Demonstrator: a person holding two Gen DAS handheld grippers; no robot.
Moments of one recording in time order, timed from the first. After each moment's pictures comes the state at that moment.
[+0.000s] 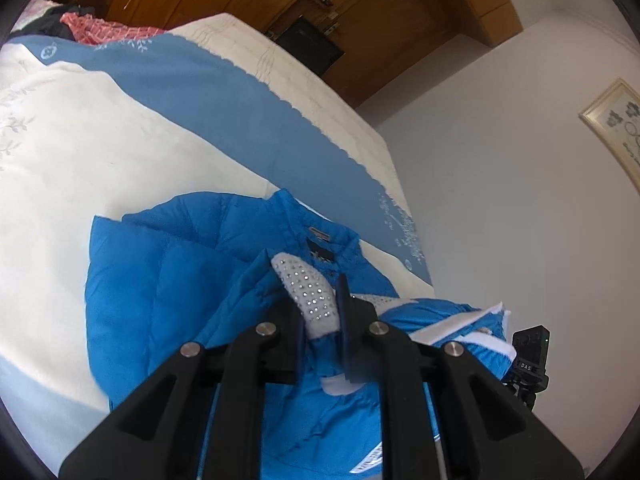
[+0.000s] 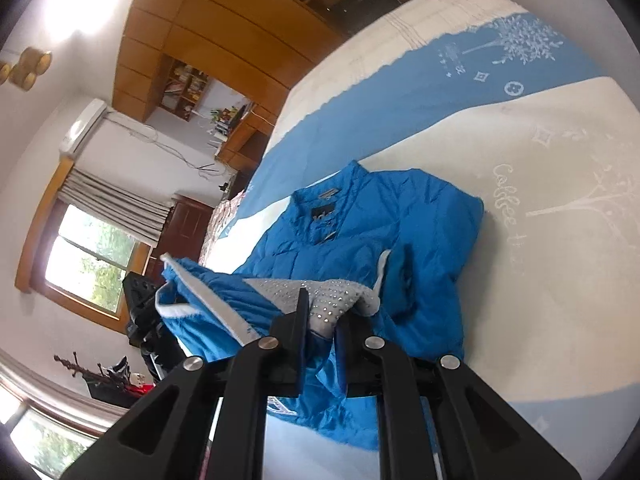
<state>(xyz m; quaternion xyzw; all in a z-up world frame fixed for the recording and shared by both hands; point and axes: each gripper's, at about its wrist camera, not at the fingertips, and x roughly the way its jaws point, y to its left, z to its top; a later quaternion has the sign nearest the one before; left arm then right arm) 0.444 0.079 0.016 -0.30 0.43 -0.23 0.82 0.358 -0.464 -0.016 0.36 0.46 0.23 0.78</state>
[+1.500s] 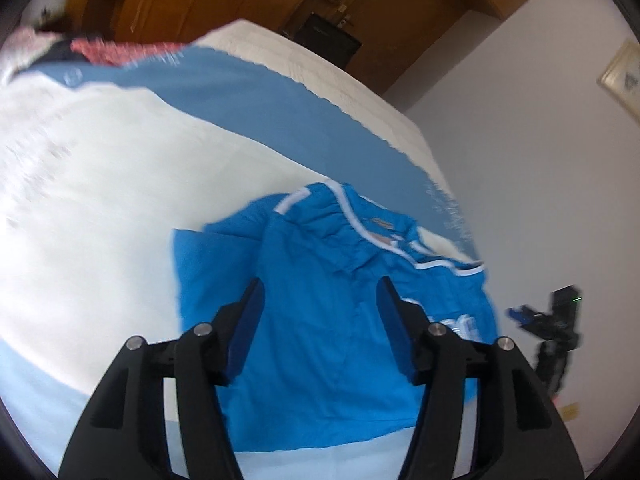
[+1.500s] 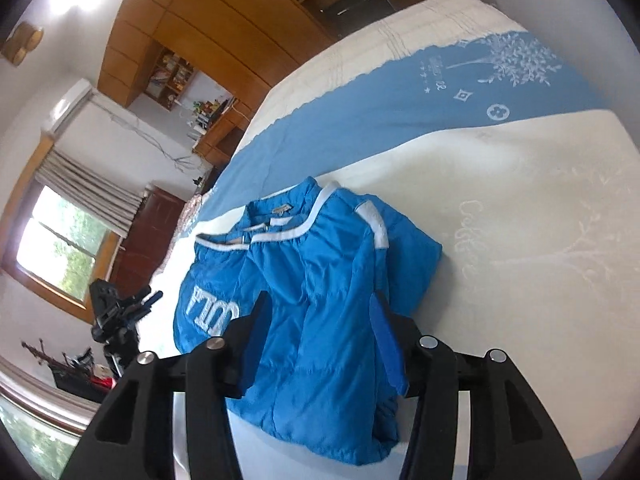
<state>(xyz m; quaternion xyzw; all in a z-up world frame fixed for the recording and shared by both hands) 0.426 0.120 0.000 -0.20 0.44 -0.19 0.85 0.372 -0.475 -0.033 0.29 0.46 0.20 0.81</state>
